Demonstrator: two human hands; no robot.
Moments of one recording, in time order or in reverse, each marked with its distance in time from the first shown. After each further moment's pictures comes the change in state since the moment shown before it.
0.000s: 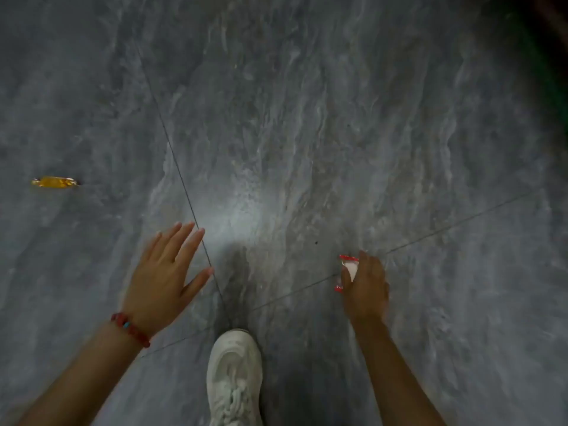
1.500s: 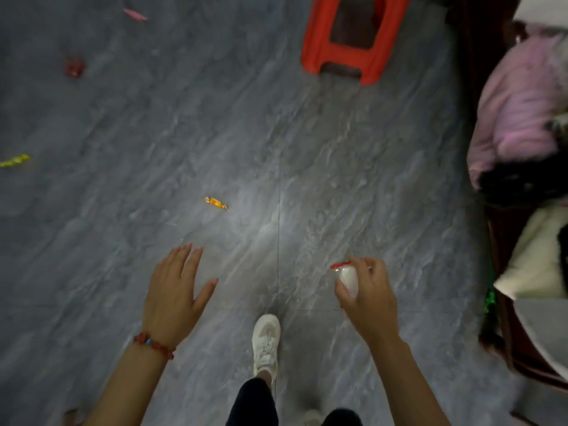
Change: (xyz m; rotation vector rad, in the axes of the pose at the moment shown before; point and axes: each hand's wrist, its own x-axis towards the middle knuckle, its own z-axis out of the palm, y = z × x) left_hand -0.147 -0.020 -0.432 -0.220 0.143 -0.614; right_hand -0.159 -0.373 -0.405 -0.023 -0.093 -0.691
